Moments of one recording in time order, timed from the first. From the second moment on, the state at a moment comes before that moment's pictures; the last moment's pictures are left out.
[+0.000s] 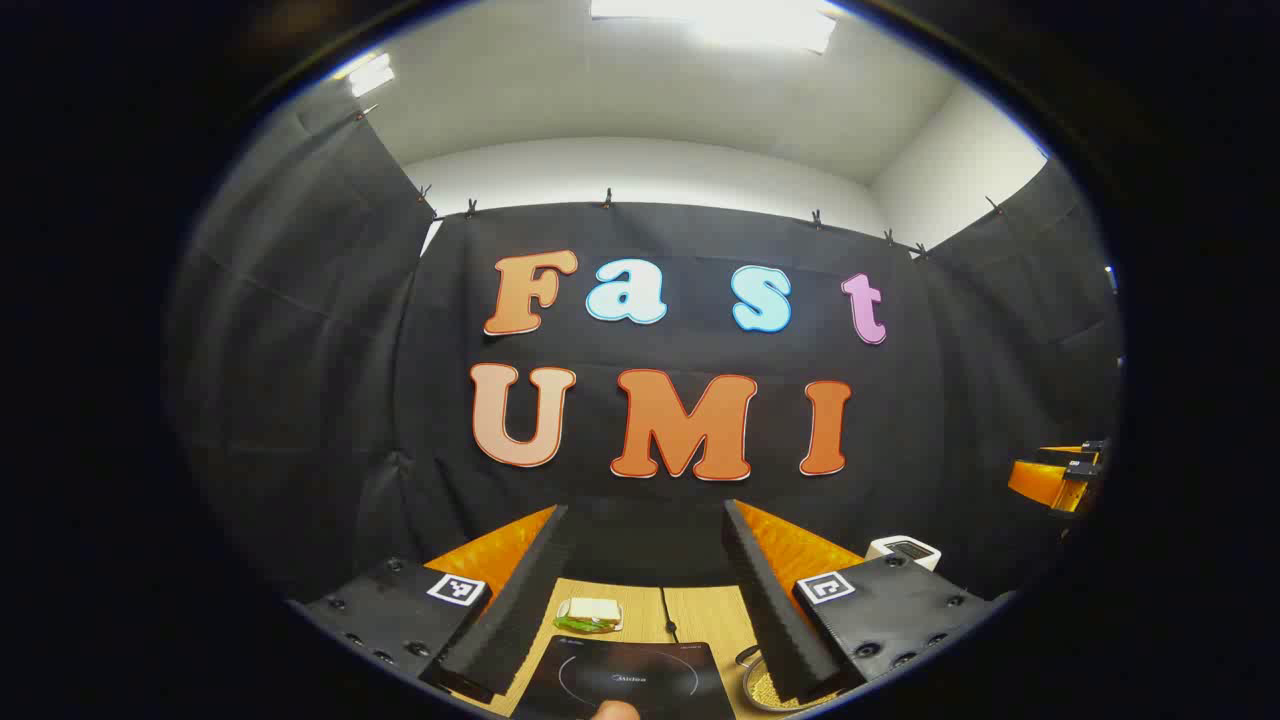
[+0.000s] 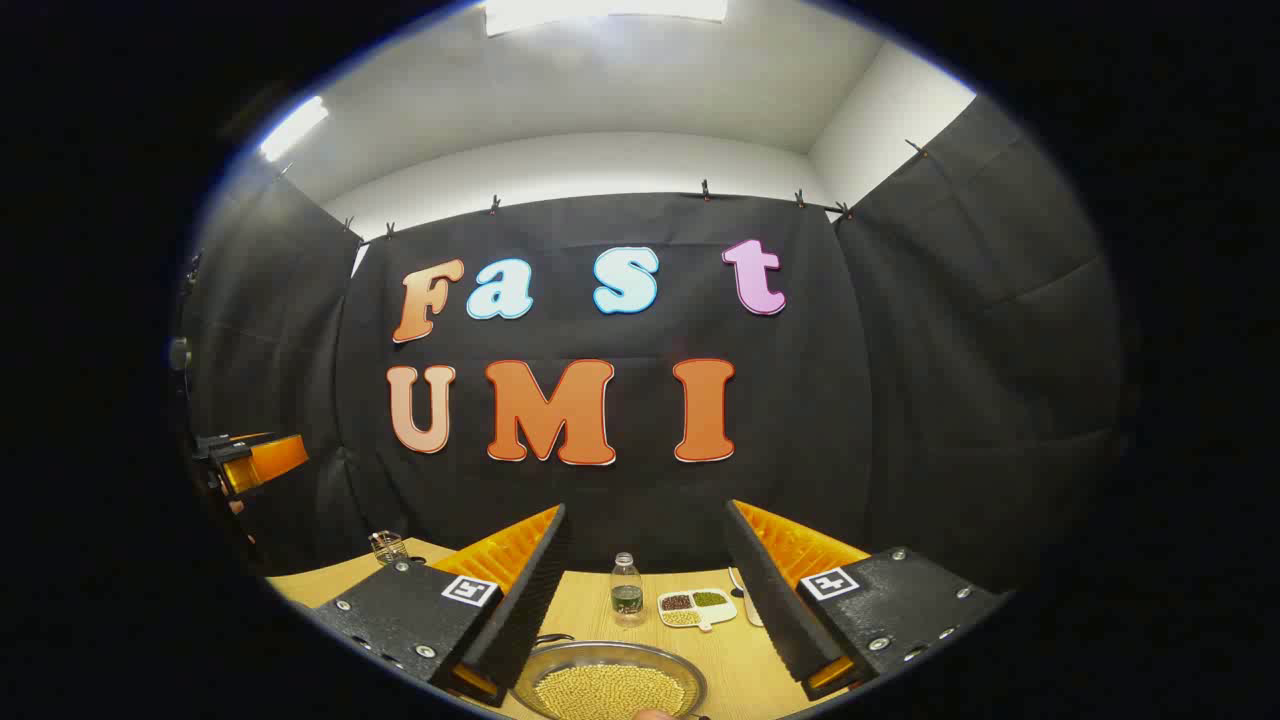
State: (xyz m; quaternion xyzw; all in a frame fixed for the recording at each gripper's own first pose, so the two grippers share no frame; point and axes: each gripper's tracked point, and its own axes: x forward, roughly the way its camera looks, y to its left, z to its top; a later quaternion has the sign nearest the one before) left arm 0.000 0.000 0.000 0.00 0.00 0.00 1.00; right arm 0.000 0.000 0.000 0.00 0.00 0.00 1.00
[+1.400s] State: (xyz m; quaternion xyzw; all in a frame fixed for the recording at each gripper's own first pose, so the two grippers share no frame) left arm 0.001 0.003 -0.005 0.00 0.01 0.00 1.00; right arm -0.002 0.016 -0.005 0.01 -0.01 0.04 1.00
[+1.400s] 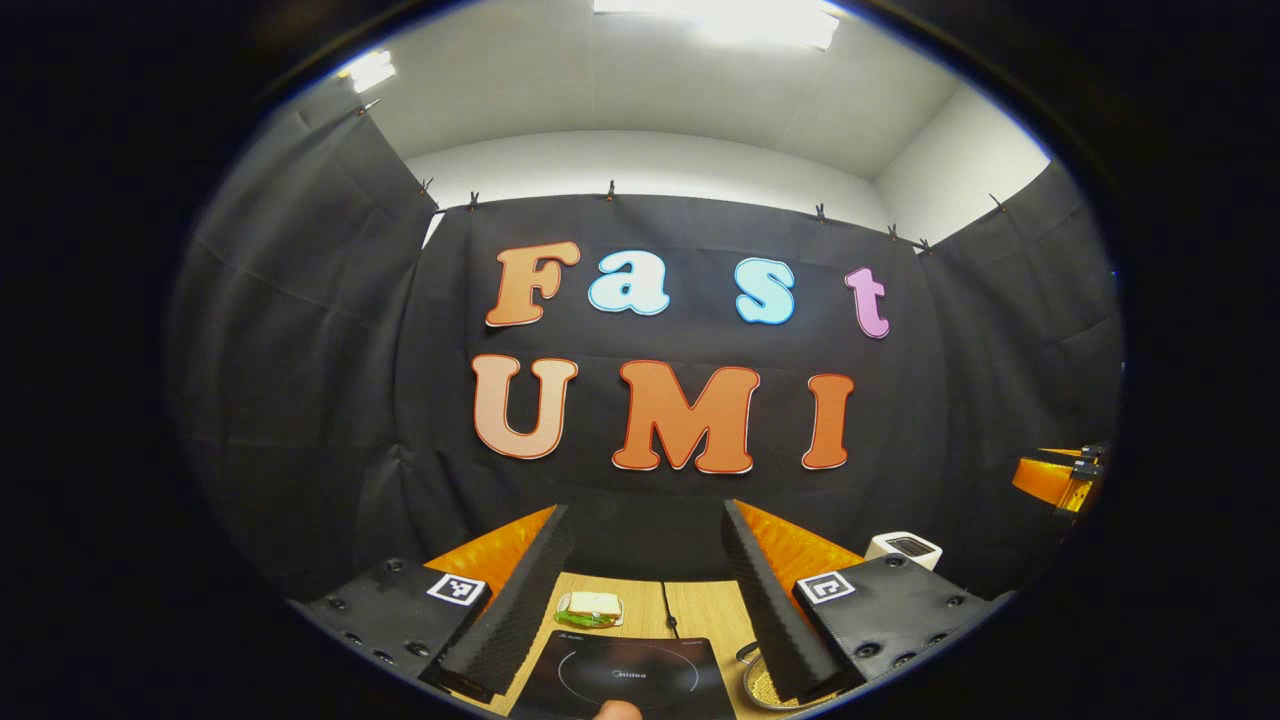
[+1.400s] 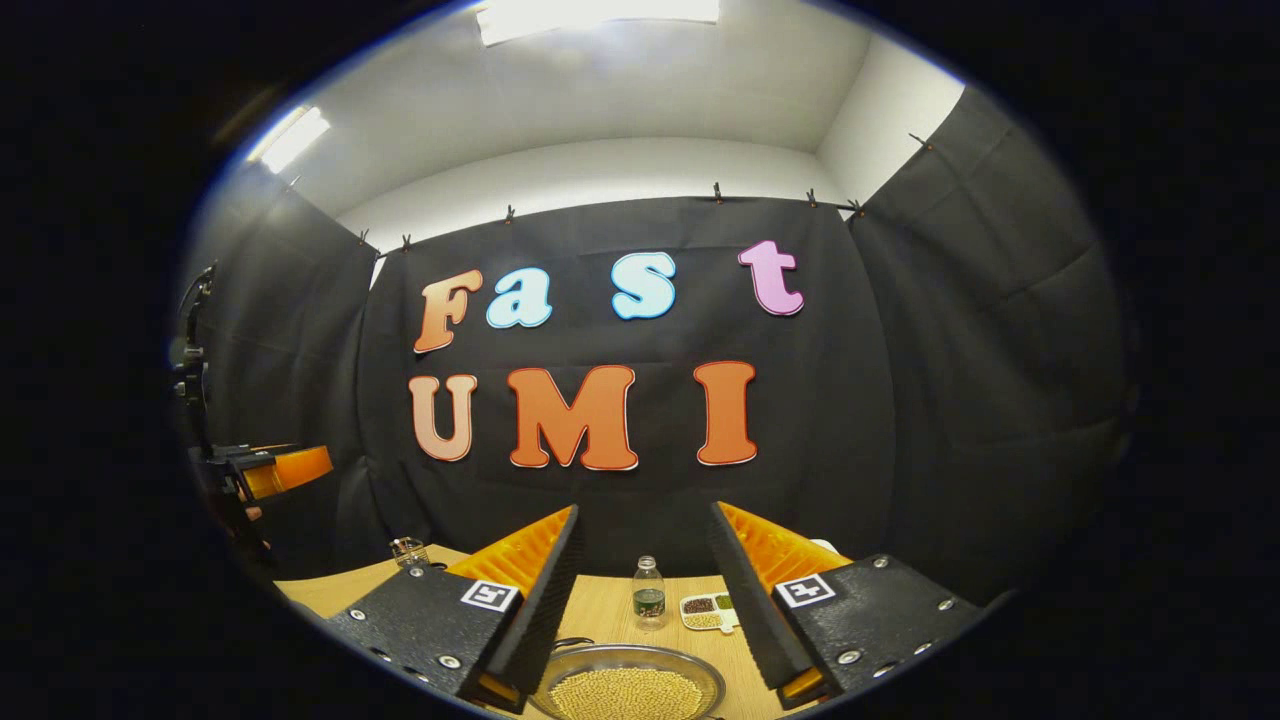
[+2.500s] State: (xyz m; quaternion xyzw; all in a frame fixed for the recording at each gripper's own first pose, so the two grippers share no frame) left arm -0.007 0.034 -0.025 -0.01 0.03 0.02 1.00; right arm -0.024 0.018 -0.150 0.03 0.13 0.03 0.99
